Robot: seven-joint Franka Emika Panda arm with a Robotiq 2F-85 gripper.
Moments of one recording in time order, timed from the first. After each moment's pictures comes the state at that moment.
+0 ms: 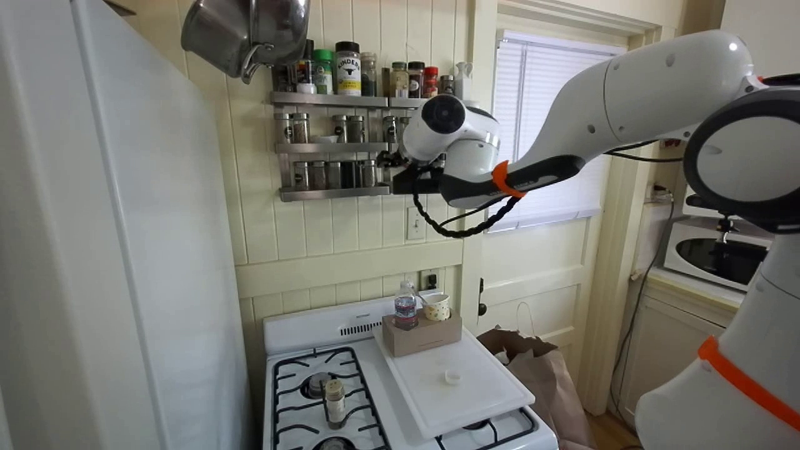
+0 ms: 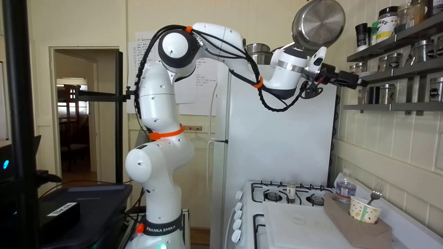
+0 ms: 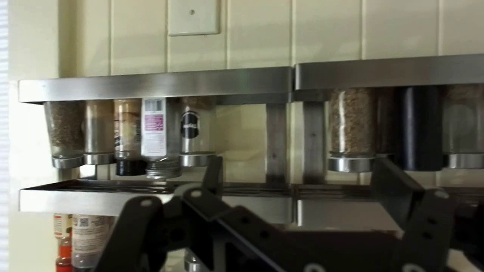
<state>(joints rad) -0.59 -0.17 0.53 -1.91 -1.13 2.75 1.31</state>
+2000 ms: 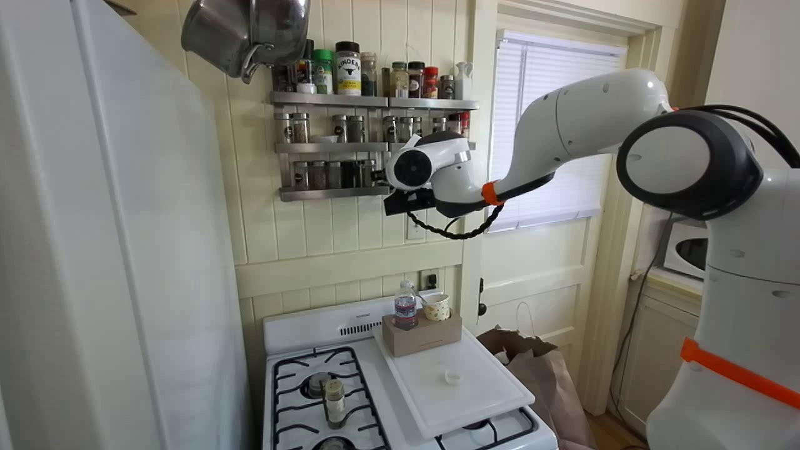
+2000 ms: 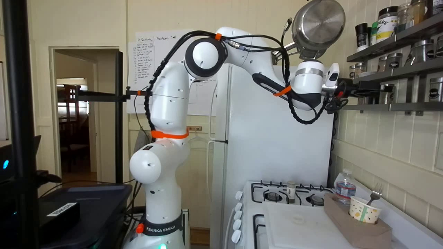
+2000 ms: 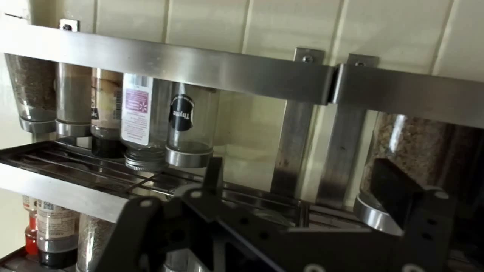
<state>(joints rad) -0.38 0.09 0.39 -1.71 -1.79 2.55 1.70</state>
